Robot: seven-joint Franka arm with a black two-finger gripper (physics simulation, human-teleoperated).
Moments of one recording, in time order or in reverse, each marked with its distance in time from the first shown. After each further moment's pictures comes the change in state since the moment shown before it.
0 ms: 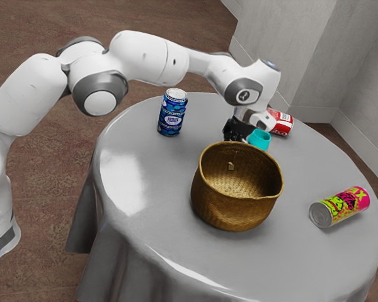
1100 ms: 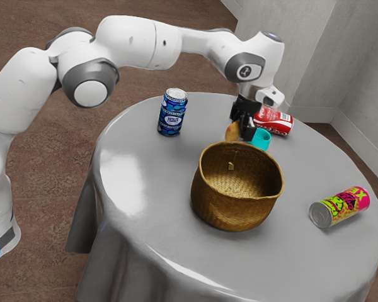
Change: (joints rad) arm -0.008 -0.103 0.008 0.055 0.013 -0.029 -0.023
